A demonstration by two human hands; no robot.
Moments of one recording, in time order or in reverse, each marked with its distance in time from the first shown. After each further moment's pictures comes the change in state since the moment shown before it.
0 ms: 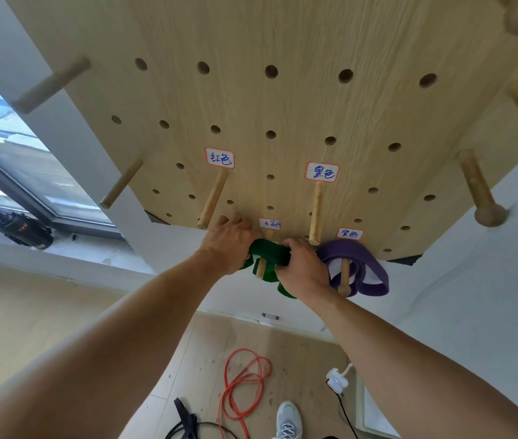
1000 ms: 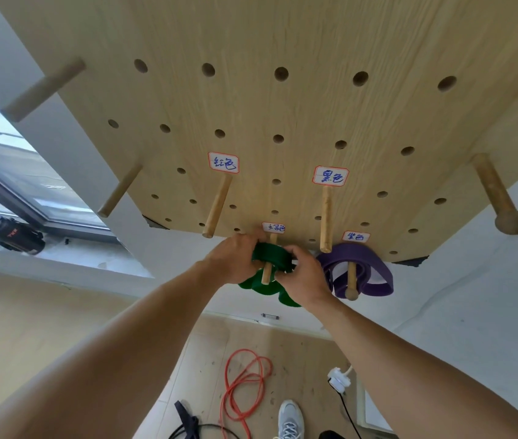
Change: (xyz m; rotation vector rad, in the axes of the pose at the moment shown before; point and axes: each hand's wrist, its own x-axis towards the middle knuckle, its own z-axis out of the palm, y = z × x) left_hand 0.002 0.000 0.011 -0.590 -0.078 -0.086; right_hand 0.006 0.011 0.023 0.363 0.009 0.030
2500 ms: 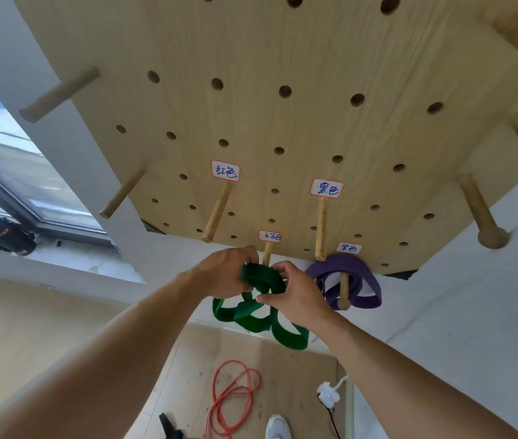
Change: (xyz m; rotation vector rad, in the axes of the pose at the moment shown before) left_hand -0.019 -0.007 -0.006 -0.029 -0.109 0.001; right_hand -0.021 -0.014 -0.012 -0.122 -0.200 0.055
